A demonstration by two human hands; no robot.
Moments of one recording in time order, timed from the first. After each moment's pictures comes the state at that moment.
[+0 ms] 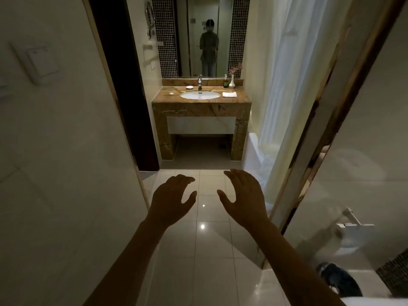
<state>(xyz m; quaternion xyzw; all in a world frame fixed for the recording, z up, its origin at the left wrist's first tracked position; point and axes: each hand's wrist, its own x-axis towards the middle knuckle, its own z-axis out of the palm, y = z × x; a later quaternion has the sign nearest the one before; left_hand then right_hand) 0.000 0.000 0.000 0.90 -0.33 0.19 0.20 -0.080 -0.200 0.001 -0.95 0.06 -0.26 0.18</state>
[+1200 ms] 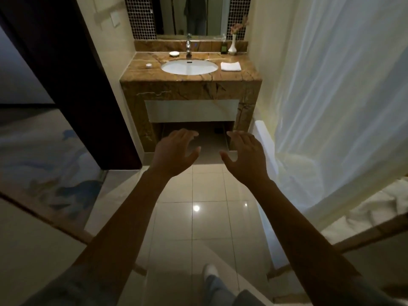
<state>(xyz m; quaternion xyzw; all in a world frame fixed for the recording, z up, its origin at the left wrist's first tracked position) 0.499 -0.181 -0.015 0.89 -0.38 0.18 0.19 0.398 -0.372 -0.025 -0.95 0.10 -0.25 0.16</state>
